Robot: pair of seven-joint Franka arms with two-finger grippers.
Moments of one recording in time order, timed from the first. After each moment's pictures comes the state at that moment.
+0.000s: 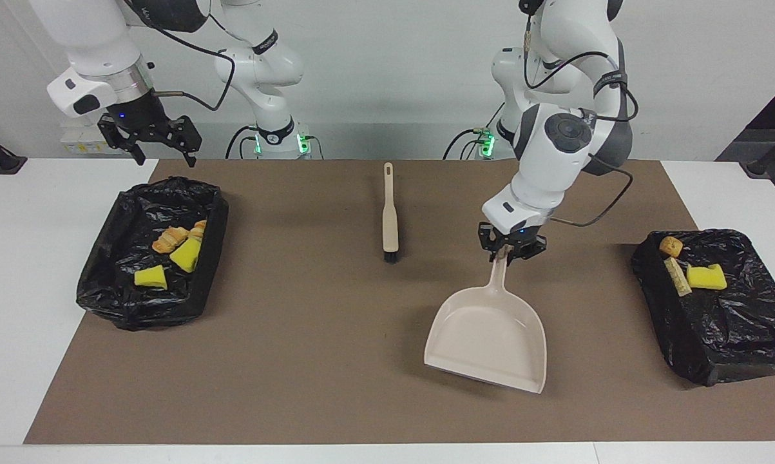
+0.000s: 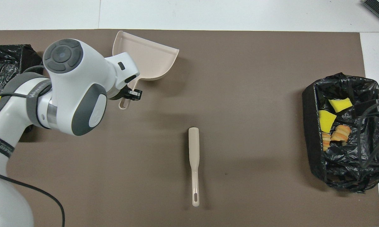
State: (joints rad) left arm -0.40 0.30 -0.01 -1.65 -0.08 2.03 -0.09; right arm -0.02 -0.05 -0.05 -1.60 -0.05 1.52 -0.05
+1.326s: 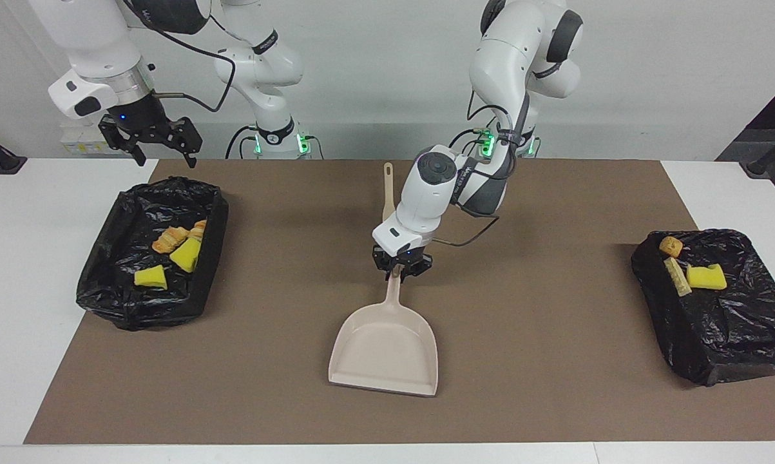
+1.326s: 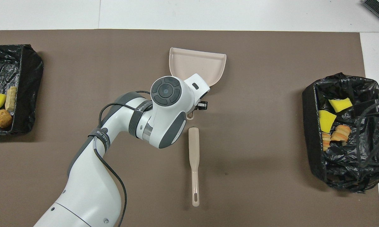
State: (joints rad) left arm -0.64 0.53 -0.01 -1.59 -0.15 2.30 -0.39; right arm -0.02 -0.05 -0.05 -1.61 -0.05 1.52 -0.04
